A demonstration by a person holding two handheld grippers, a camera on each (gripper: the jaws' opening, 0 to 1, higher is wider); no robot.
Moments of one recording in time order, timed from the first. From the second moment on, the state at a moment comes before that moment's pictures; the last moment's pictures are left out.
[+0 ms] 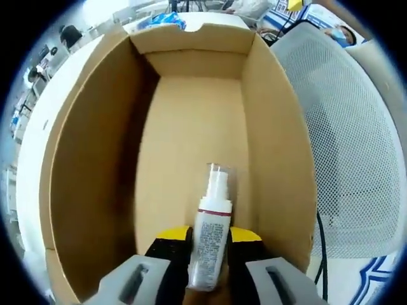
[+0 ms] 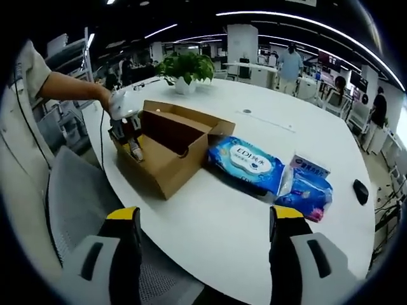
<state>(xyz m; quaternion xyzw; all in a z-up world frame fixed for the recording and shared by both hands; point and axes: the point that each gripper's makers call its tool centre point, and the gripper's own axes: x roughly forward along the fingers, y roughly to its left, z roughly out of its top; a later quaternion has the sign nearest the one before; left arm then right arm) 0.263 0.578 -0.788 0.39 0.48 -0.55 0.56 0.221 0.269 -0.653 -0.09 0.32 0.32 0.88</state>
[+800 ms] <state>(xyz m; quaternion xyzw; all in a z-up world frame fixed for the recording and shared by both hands) 0.275 0.540 -0.736 0.38 0.42 -0.52 0.64 0.231 0.305 -0.631 -0.08 0.26 0.38 0.88</state>
